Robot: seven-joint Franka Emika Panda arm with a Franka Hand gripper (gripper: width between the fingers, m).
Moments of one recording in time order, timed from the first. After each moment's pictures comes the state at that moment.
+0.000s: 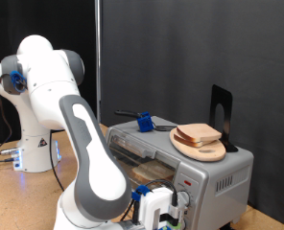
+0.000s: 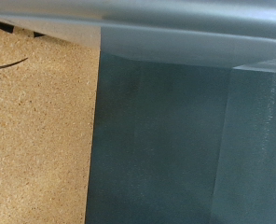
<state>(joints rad) -0.27 1.03 0.09 -1.31 1.31 1.66 -0.08</state>
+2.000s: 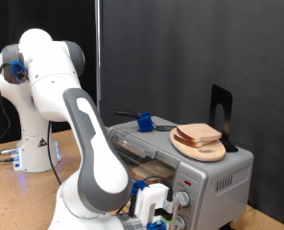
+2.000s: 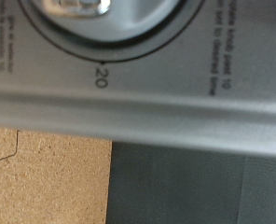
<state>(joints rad) -0.25 0.95 0.07 -1.44 1.27 1.68 -0.11</state>
